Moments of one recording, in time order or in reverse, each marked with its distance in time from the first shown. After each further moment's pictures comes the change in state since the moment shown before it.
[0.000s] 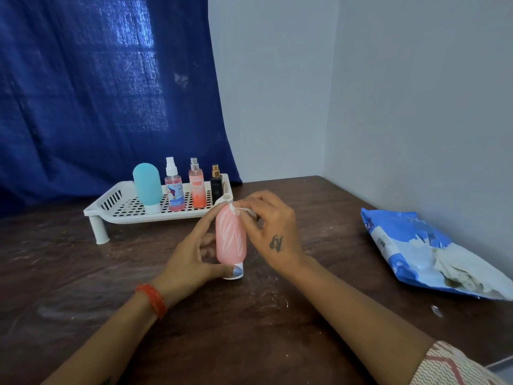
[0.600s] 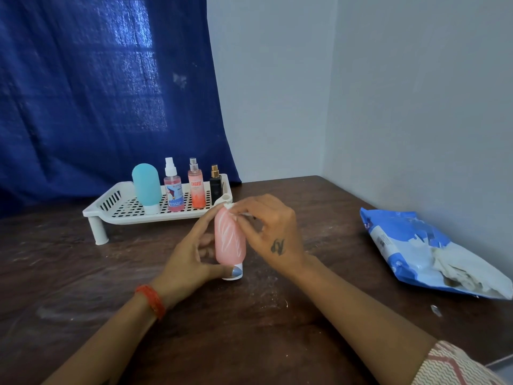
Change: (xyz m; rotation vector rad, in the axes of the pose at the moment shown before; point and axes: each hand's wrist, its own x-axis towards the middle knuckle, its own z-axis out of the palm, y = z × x) left_hand 0.000 -0.001 0.000 0.008 0.027 0.007; right_hand 0.001 -0.002 -0.007 -0.010 -0.029 -0.125
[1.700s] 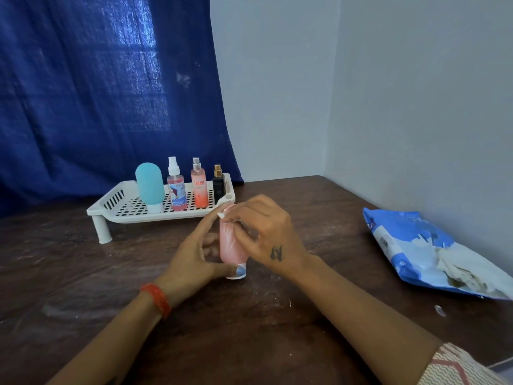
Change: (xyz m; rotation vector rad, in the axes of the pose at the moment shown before) left_hand -0.001 0.004 0.002 0.007 0.015 -0.026; right_hand 0.000 -0.006 0.000 -0.033 -0.095 -0.153
